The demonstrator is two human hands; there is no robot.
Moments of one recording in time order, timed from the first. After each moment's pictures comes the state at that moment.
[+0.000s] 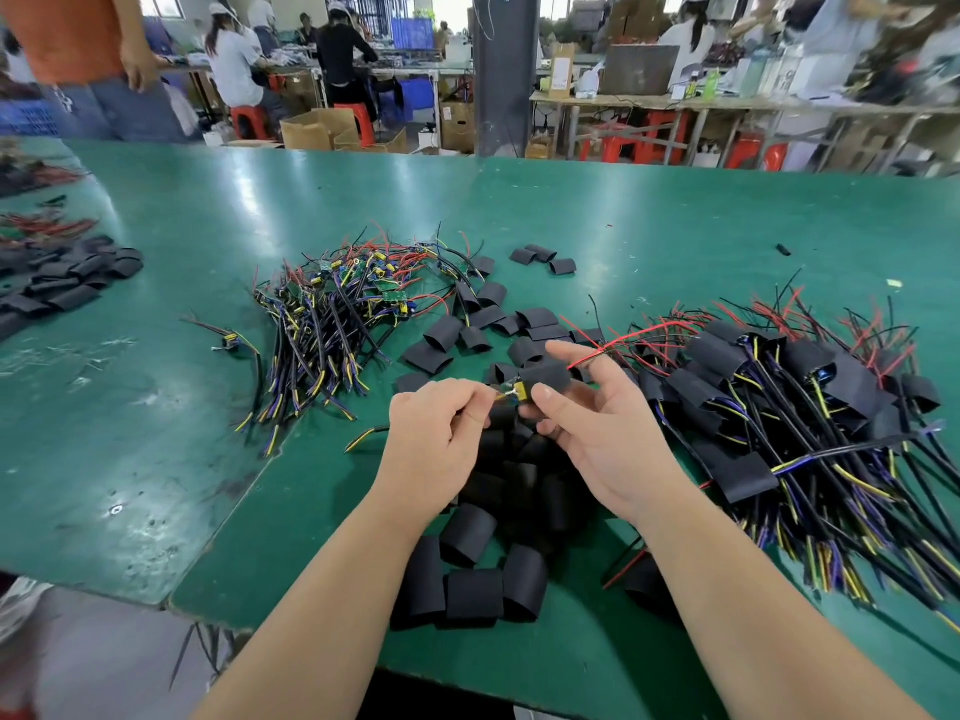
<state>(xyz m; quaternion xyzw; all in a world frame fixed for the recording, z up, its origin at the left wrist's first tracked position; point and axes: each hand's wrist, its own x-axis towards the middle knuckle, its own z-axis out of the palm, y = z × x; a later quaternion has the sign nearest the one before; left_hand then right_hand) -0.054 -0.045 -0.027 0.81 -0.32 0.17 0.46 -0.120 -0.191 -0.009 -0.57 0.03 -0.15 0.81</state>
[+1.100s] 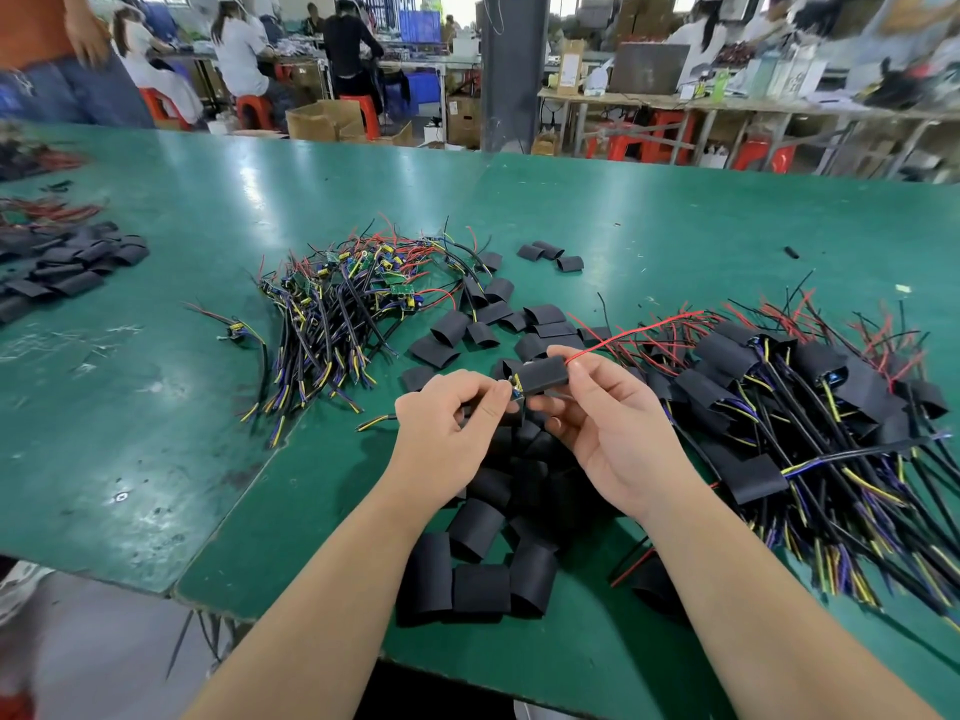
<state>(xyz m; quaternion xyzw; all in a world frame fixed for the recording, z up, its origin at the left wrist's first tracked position) -0.055 -0.046 -0.027 0.76 -0.31 0.11 0.56 -0.116 -0.191 -0.009 -0.52 0.05 -0.13 0.84</state>
